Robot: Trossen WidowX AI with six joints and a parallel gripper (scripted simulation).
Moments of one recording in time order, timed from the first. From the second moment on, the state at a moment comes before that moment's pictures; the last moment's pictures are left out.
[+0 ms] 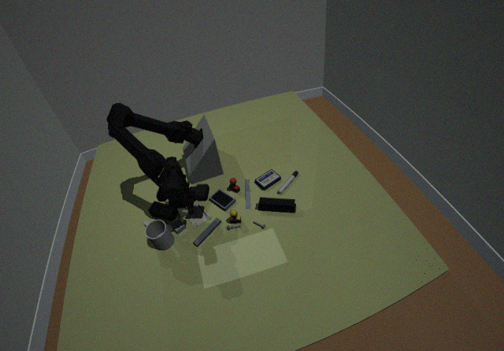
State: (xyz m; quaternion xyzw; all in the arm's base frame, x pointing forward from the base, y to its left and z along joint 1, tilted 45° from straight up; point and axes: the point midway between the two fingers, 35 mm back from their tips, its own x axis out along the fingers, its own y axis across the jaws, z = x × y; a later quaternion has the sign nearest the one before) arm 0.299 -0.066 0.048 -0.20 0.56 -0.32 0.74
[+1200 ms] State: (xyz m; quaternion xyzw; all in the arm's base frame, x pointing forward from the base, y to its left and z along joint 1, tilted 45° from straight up) arm 0.300 -0.084 0.033 -0.20 0.56 -0.32 0.74
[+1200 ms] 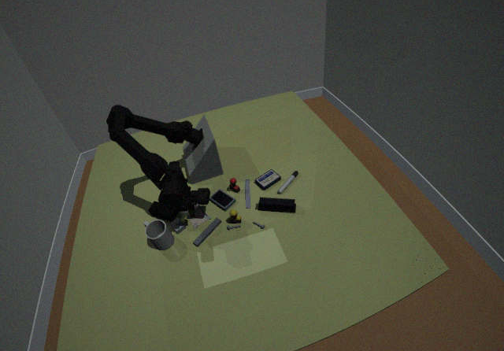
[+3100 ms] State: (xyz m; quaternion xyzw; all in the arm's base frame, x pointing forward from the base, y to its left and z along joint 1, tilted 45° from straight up) arm 0.299 -0.087 0.029 -0.21 0.56 -0.32 0.74
